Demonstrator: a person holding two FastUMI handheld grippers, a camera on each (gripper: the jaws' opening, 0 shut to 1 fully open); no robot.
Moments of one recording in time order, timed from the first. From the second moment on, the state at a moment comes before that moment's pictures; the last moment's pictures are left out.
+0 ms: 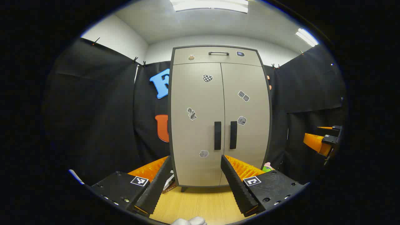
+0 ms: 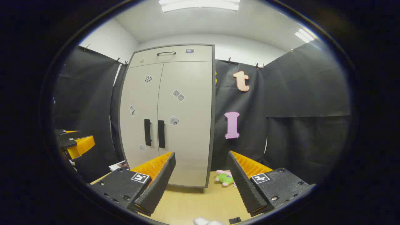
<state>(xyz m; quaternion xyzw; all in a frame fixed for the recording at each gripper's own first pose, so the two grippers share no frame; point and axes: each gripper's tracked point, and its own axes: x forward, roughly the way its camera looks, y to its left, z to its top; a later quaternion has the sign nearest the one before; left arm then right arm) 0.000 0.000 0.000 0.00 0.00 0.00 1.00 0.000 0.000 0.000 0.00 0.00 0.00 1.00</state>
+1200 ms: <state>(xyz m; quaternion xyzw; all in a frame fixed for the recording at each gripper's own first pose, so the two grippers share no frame) -0.029 0.036 -0.011 0.01 0.01 0.02 1.00 0.030 0.038 -0.018 -0.01 0.02 0.01 1.00</state>
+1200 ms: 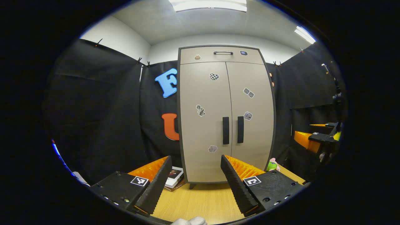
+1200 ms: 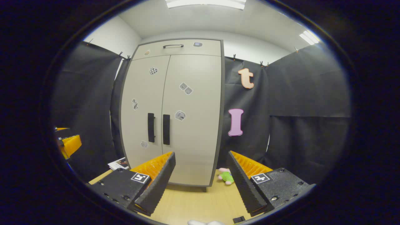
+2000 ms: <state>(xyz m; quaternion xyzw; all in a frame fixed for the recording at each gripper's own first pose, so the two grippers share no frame) -0.055 0.081 -0.016 0.03 0.03 0.12 0.99 0.243 0.157 -0.032 0.02 0.05 0.05 1.00</state>
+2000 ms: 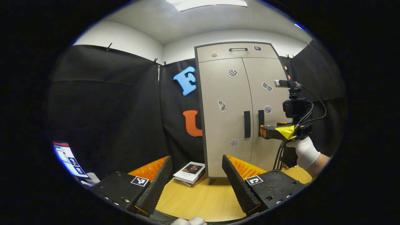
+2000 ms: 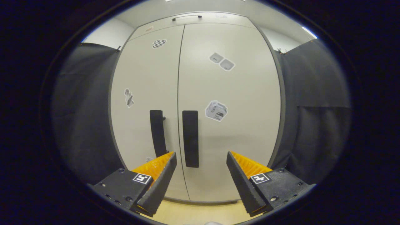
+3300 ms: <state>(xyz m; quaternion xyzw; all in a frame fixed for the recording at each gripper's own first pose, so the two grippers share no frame) -0.060 0.096 -0.018 0.02 0.04 0.16 0.99 0.275 0.175 -0.027 0.02 0.08 0.09 0.99</state>
